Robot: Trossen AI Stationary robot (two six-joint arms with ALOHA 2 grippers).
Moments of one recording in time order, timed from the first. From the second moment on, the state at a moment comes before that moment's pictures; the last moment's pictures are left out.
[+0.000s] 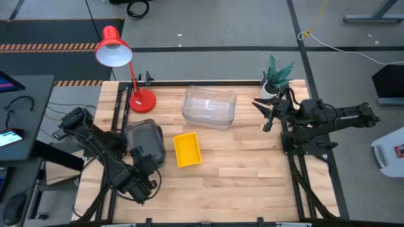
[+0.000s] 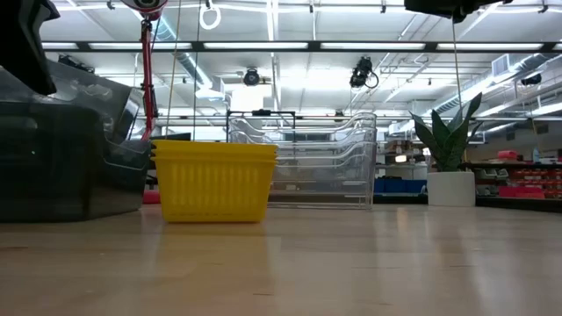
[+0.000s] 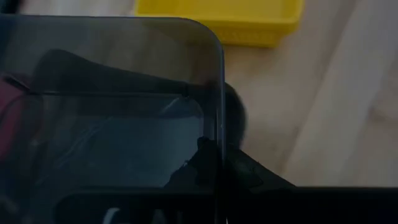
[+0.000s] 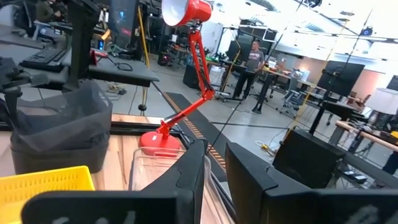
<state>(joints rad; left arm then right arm) -0.84 1.54 1.14 -1.22 -0.58 -1.21 0.11 0.54 0.59 0.00 0.55 -0.29</state>
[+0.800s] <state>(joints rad) -0.85 1.53 1.14 -1.15 -0.48 -1.14 0.00 0.59 0.59 0.05 0.44 -0.23</state>
